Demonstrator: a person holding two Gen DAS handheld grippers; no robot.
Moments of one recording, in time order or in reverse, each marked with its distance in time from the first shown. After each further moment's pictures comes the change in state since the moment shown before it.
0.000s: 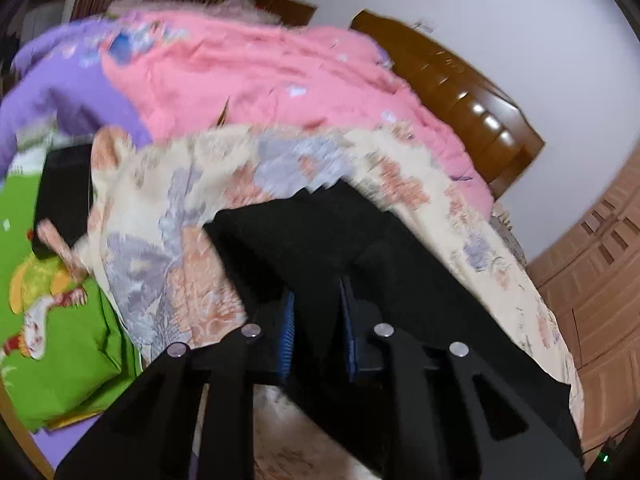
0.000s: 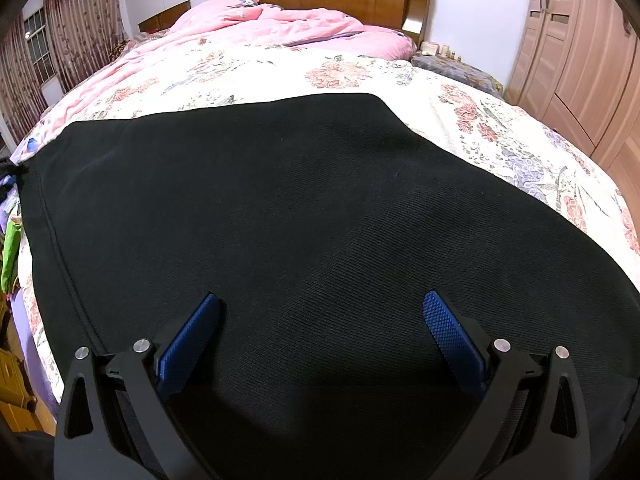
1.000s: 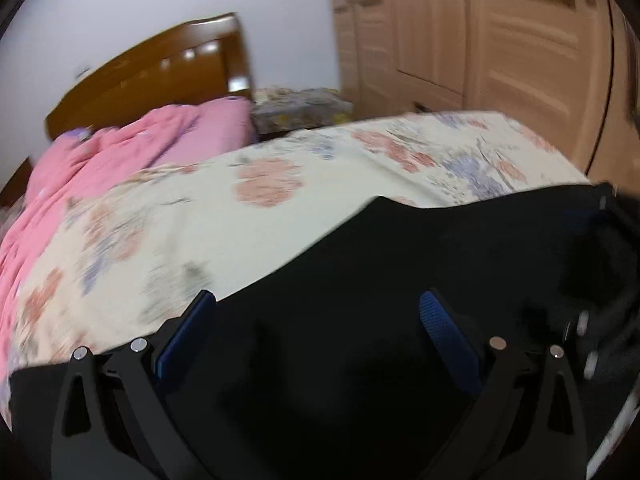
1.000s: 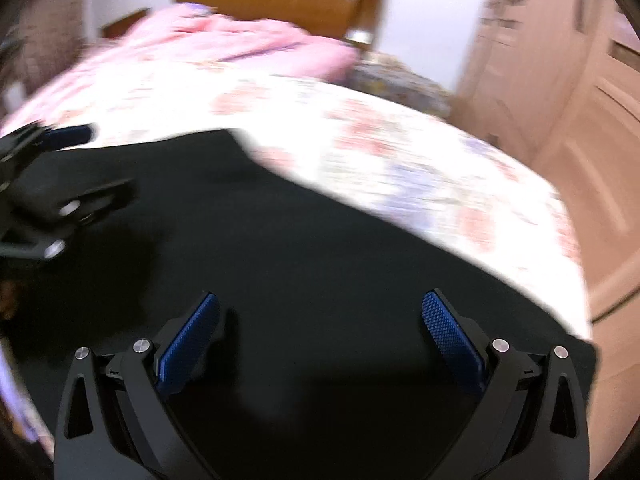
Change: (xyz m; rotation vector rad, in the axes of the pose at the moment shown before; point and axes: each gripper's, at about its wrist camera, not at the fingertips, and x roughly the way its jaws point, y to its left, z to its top) left arm 0.037 -0.399 -0.228 1.087 0.141 -0.334; right arm -0.016 -0.094 0.013 0.042 -0.022 -0.242
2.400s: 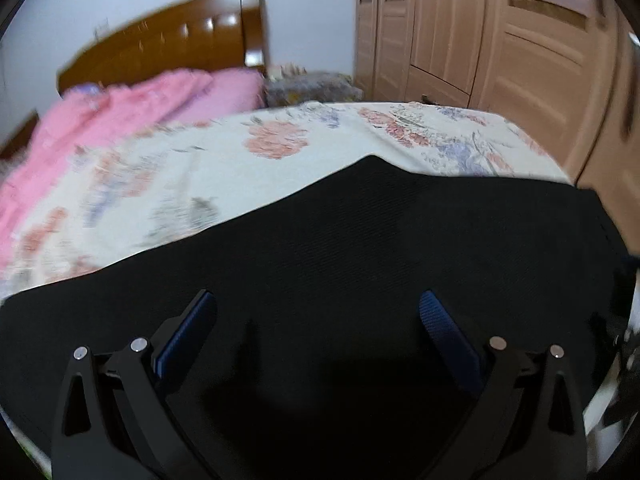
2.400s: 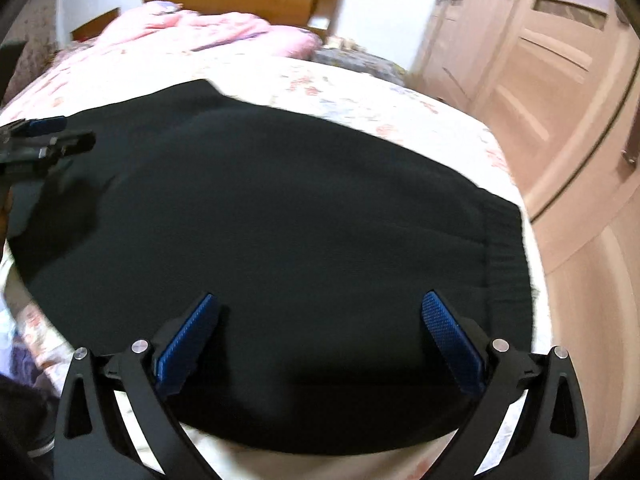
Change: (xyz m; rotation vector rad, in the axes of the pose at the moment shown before) left arm -0.048 0.004 -0.052 -0.123 0.038 0.030; right arm -0.073 -0.015 -0.099 0.041 0.024 -0.027
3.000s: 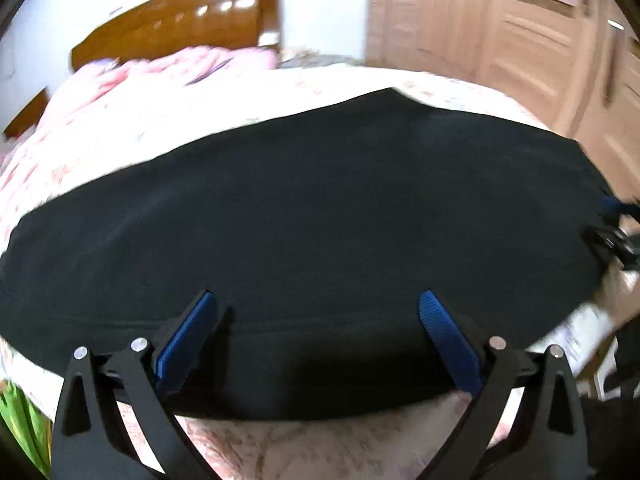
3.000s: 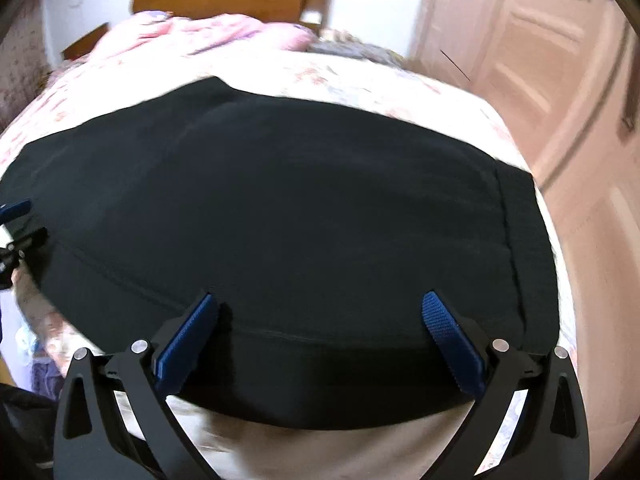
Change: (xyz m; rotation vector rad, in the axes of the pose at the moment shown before) left arm -0.043 0.032 -0.085 -0.030 0.045 -0.073; right arm -0.011 0.019 -0.007 0.077 0.015 0.041
